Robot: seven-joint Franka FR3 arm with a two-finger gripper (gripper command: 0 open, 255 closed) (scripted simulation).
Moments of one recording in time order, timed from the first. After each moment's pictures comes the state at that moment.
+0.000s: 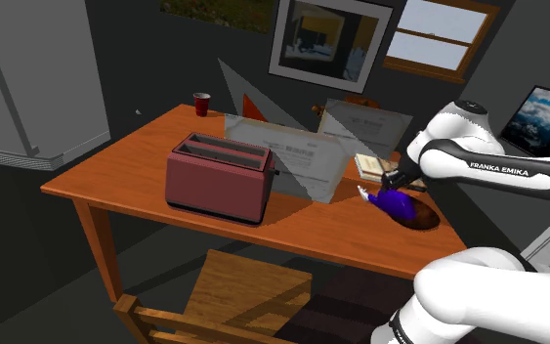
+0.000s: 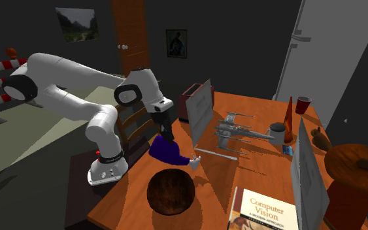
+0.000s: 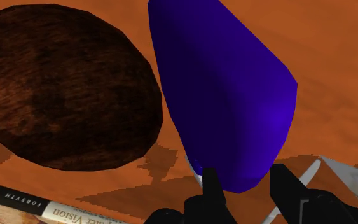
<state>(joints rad) -0.37 -0.95 -0.38 -2.86 -0.46 2.26 0.06</state>
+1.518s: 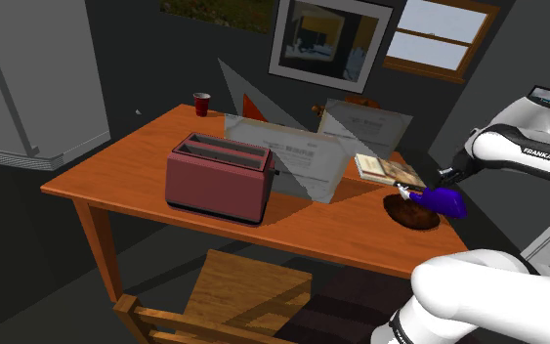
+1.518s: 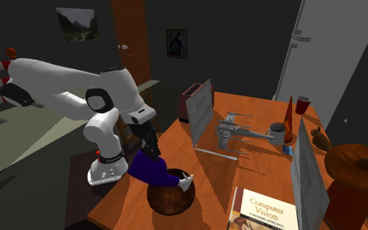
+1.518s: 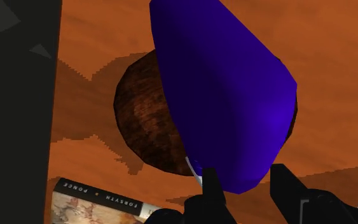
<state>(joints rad) -0.46 -0.99 -0.66 -2.67 -0.55 2.12 -0.28</state>
